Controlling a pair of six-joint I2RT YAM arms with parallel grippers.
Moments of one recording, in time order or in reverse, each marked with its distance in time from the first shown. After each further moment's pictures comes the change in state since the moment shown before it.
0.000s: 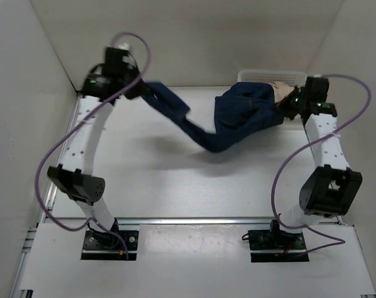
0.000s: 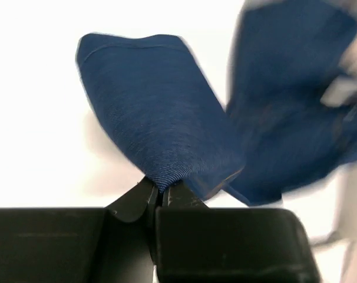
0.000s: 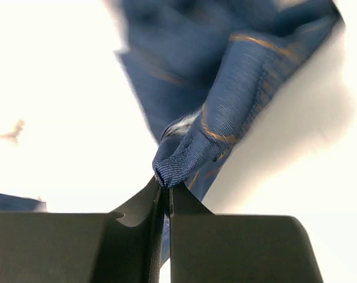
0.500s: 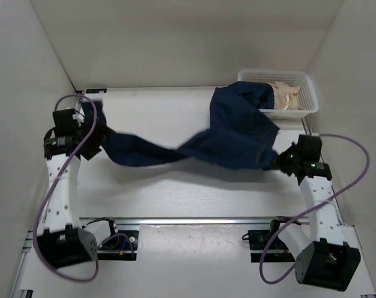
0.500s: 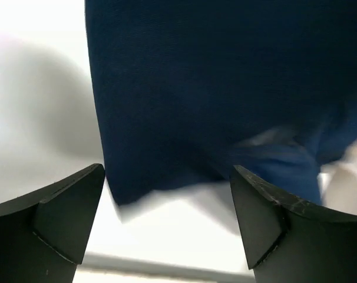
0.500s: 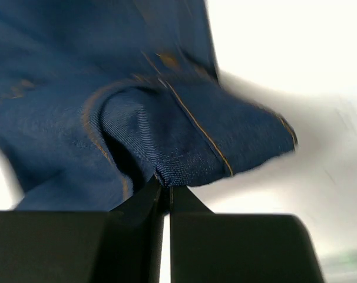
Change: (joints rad) left arm 0.542 -0.681 -0.756 0.170 0.192 -0.113; right arm 0.024 -0.667 -0.517 -0.061 0.171 0.045
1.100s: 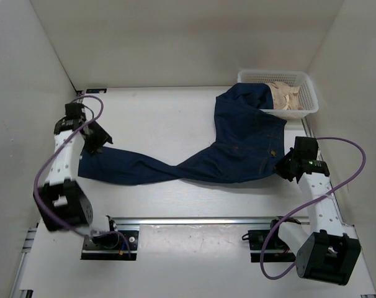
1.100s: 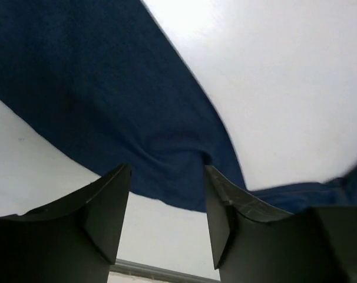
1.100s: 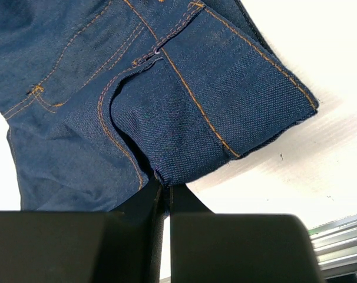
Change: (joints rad) left arm 0.018 0.296 -0.040 0.010 -0.105 0.074; right arm 0.000 0.063 -0.110 -0.089 0.101 -0.050
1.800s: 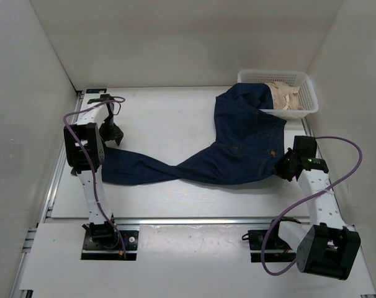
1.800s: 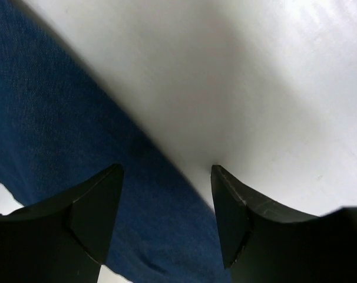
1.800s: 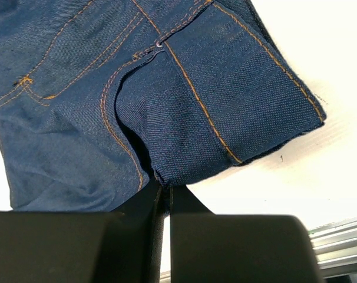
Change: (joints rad) left arm -0.138 0.849 0.545 -0.180 -0.380 -0.047; right arm -0.005 0.048 0.000 0.005 -0.034 -0.039
